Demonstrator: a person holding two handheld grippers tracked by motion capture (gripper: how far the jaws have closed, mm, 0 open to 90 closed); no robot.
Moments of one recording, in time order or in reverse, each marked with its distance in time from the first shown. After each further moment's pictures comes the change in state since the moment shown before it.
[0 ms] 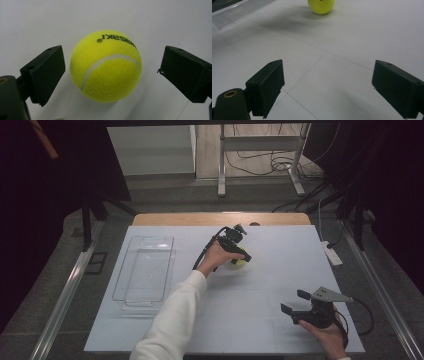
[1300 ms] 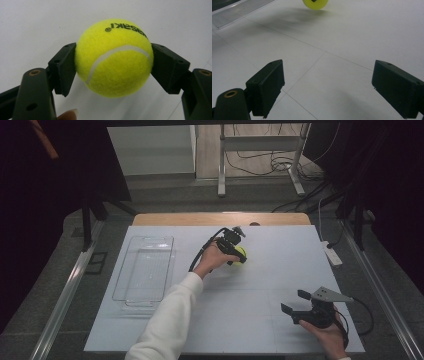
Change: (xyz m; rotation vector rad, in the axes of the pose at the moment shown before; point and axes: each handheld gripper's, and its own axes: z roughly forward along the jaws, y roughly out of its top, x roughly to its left) left arm -0.006 -0.011 -0.017 0.013 0.036 0.065; right arm 0.000 0.000 0.000 0.001 -0.007 -0.003
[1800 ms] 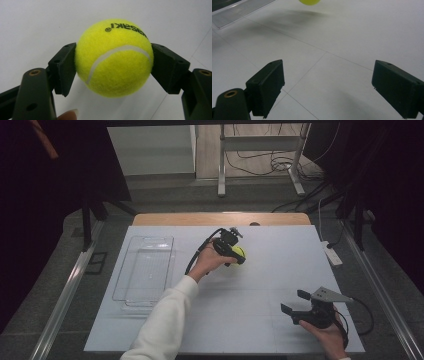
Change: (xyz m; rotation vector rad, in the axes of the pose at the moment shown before) left arm -0.006 -0.011 -0.017 -0.059 -0.012 0.004; right arm 0.001 0.000 0.000 0.000 0.000 0.000
